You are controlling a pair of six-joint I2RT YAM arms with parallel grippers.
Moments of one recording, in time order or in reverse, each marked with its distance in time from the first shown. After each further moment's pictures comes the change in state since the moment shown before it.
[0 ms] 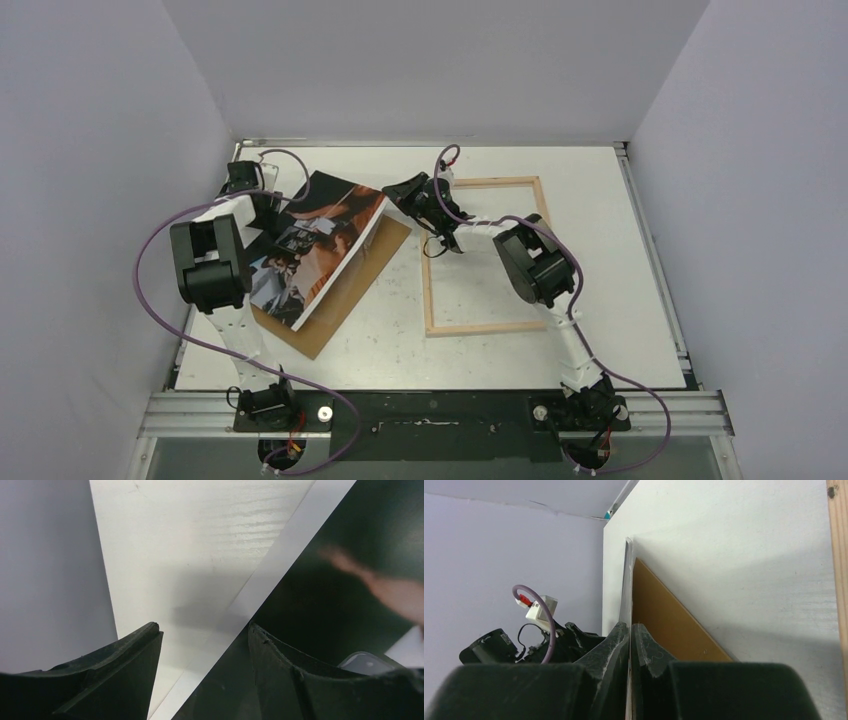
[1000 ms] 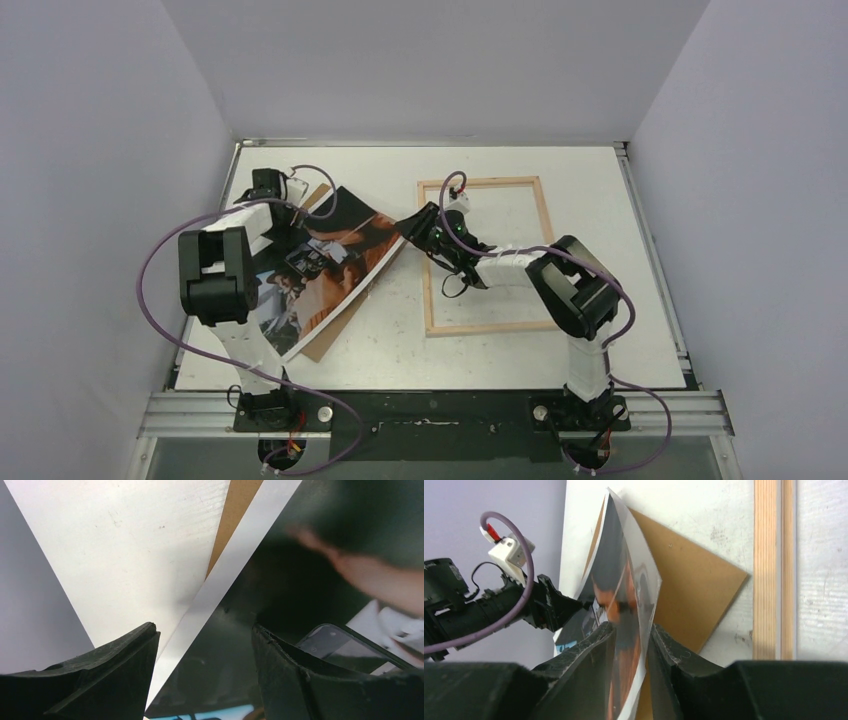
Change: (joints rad) left arm -0.109 -0.129 -0.125 -0.138 0.020 0.077; right arm 0.099 -0.420 -0.521 -0.037 0.122 -0.214
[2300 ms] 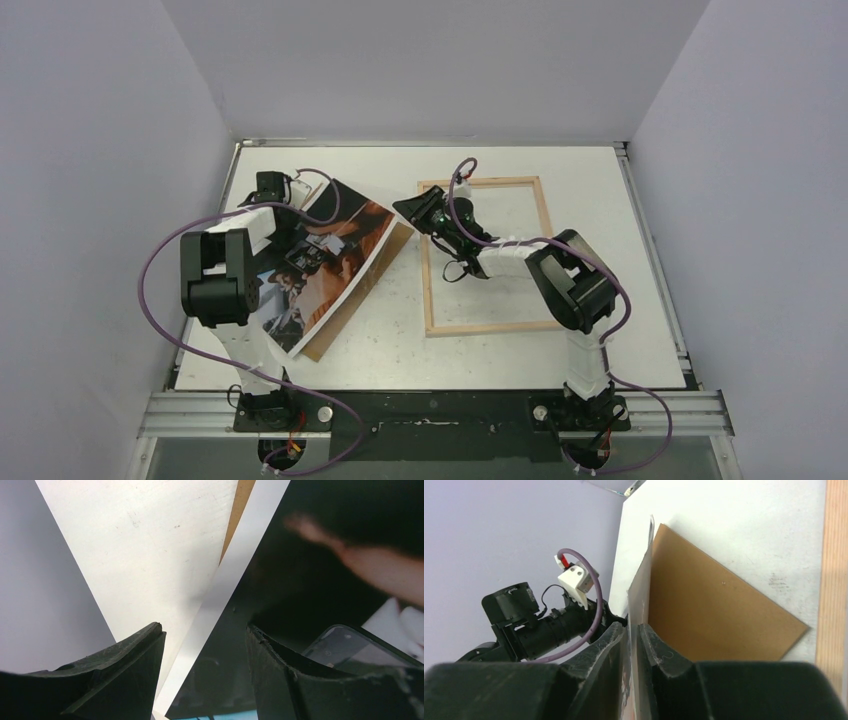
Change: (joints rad) left arm -0.026 -0.021 -0.051 0.079 -0.092 0.083; right arm -0.069 0.051 0.053 0.180 -0.121 0.085
